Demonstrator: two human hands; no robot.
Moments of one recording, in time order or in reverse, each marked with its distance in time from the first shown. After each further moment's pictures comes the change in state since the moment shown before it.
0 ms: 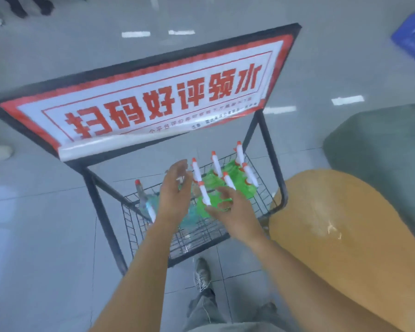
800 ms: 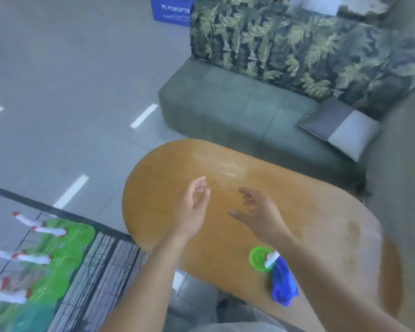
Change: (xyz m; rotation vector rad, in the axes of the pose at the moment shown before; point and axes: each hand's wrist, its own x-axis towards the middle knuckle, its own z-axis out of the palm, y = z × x) left_hand -0.282 0.129 0.395 0.175 -1.001 0.353; right_hand -0.333 0.244 -0.324 0.112 0.819 0.359
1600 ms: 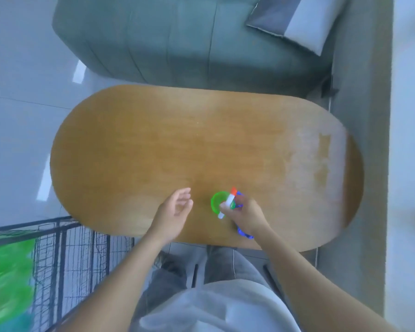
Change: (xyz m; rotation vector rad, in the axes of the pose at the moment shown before) left_hand -0.022 -0.088 0.147 0.324 -0.501 -0.277; right_hand -0.067 0.205 -0.005 0.181 -0.061 0.651
